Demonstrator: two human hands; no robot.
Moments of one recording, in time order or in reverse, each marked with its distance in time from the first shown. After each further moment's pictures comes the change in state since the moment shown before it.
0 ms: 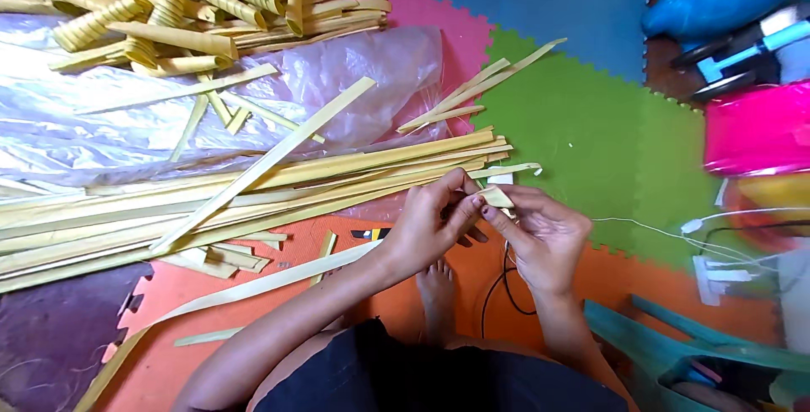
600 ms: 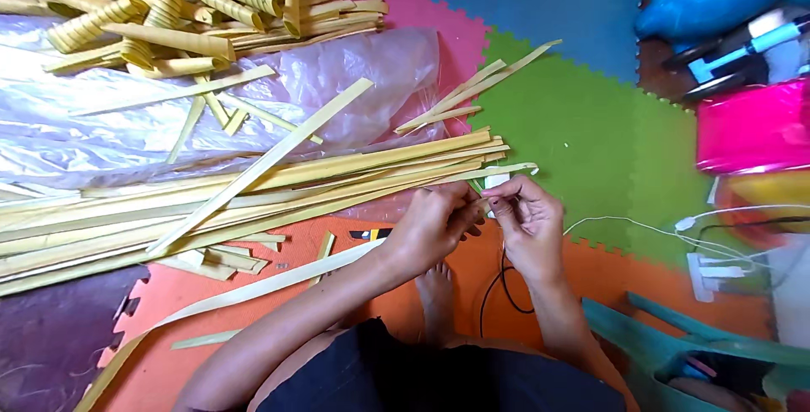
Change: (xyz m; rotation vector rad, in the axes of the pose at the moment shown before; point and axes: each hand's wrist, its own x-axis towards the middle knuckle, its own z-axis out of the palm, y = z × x) left_hand 0.001 -0.004 0.001 0.278 -0.050 -0.003; right_hand 0.005 0.002 0.002 -0.134 -0.056 0.129
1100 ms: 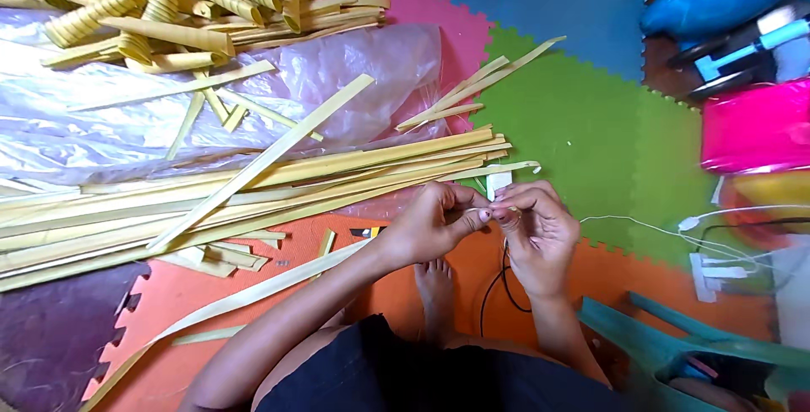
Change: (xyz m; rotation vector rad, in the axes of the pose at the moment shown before) left_hand 0.003 -0.003 -0.011 -0.224 -0.108 0.011; right_hand -0.009 0.000 0.000 -0.014 0.060 -0.180
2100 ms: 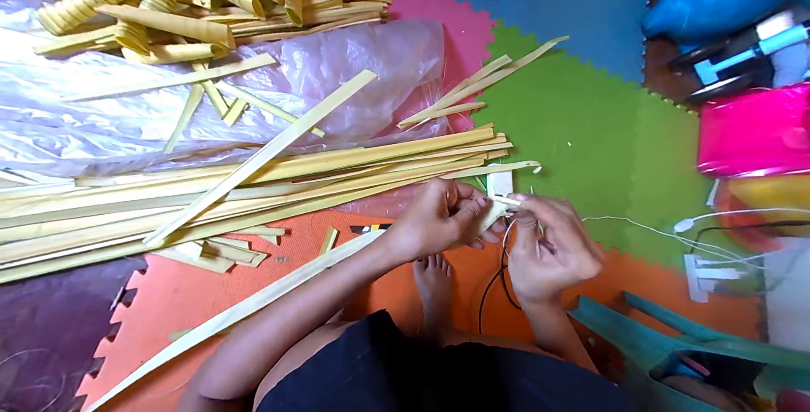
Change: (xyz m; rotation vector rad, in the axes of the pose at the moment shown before) left_hand 0.004 0.011 0.005 -0.264 0.016 -0.246; right_hand -0.012 0.004 0.004 -0.336 0.215 -0.252
